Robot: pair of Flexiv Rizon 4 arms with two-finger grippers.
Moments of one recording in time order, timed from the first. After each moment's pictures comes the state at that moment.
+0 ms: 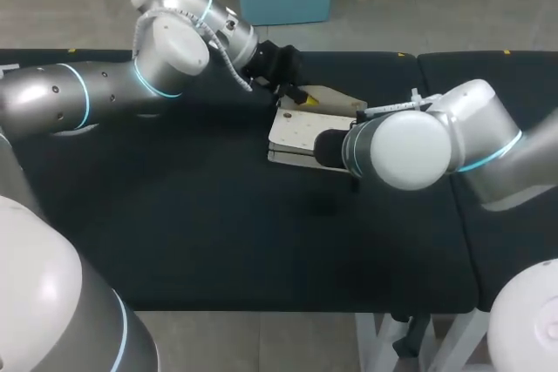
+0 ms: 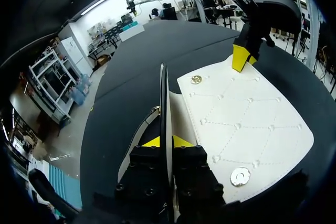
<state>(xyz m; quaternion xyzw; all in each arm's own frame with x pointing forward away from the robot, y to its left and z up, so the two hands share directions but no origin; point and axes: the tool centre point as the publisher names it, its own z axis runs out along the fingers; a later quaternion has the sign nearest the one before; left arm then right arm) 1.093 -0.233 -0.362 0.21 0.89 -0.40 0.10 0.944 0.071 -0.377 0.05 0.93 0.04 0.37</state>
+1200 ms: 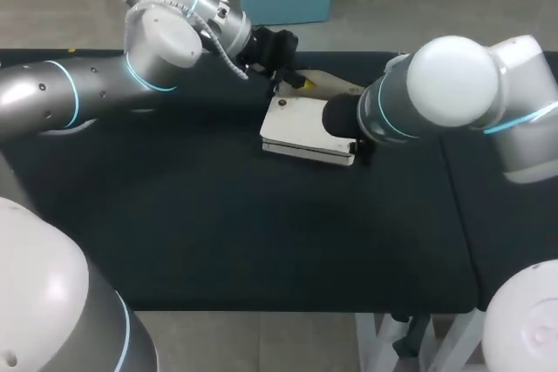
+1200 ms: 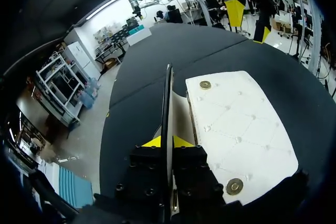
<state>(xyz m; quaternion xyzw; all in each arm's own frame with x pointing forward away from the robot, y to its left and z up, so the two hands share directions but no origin) 1.102 -0.227 -0.319 0.21 0.88 -0.41 0.14 0.923 0.070 -0.290 0.04 0.94 0.06 0.33</state>
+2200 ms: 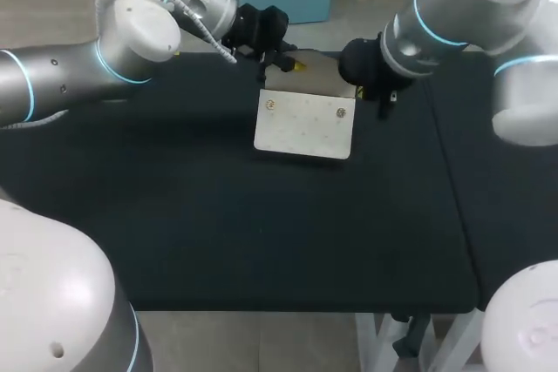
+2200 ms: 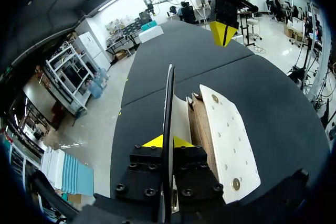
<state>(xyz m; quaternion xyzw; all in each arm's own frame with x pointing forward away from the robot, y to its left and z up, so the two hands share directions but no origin) 1.072 -0.203 -0.255 0.15 0.89 -0.39 0.15 0.953 0.056 -0.236 0.02 0.96 0.10 0.24</state>
